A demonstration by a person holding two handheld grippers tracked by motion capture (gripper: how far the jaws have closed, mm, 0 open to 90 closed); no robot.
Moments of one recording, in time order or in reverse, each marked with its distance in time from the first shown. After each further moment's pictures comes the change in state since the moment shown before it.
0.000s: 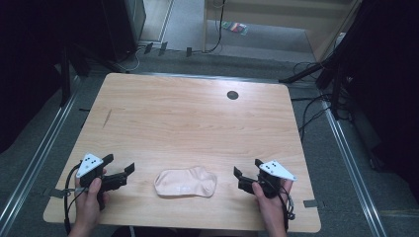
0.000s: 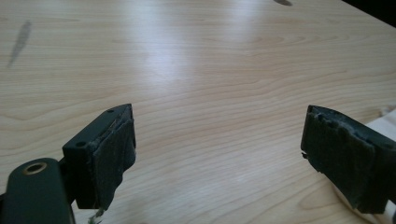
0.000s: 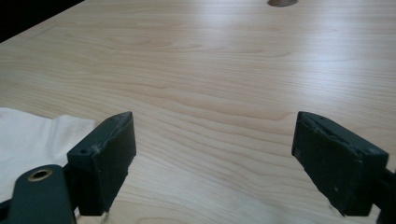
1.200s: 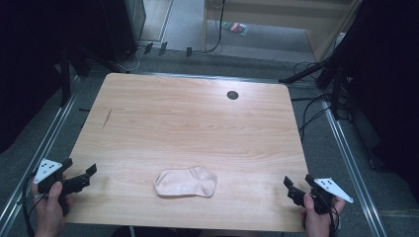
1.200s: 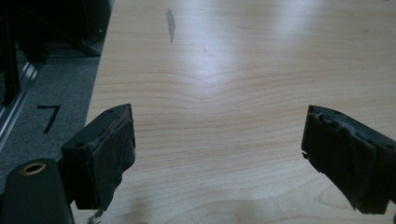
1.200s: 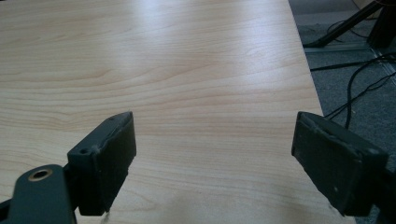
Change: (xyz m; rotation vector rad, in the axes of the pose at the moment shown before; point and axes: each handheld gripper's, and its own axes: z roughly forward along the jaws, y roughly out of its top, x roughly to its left) left arm 0.085 -0.021 -0.045 -0.012 0.191 -0.046; right arm -0.110 -0.040 -0.075 -0.023 -0.239 0.128
